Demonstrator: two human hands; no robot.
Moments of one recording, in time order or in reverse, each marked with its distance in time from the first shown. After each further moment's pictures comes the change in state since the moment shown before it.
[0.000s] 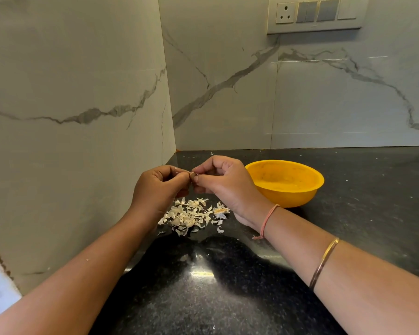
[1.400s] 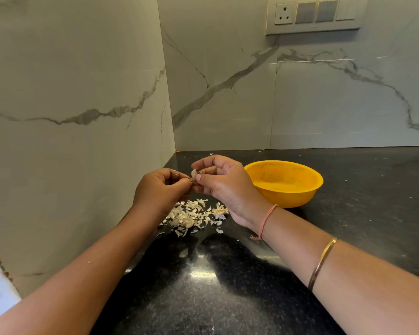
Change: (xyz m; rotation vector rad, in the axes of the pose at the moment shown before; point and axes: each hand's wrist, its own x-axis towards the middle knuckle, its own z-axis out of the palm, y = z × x) left_hand 0.002 -0.003 0.002 0.080 0.007 -0.045; right_hand 0.001 0.000 0.002 0.195 0.002 0.109
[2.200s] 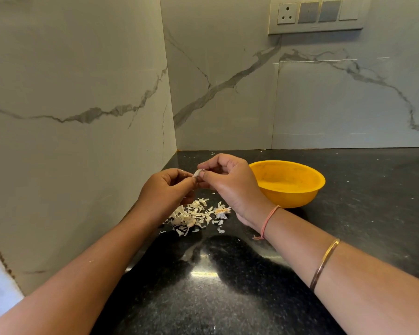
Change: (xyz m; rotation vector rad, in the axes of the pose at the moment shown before) left_hand -0.002 0.001 -0.002 0.006 -0.119 -0.020; right_hand 0.000 0.002 -0.003 -0.181 0.088 -0.136
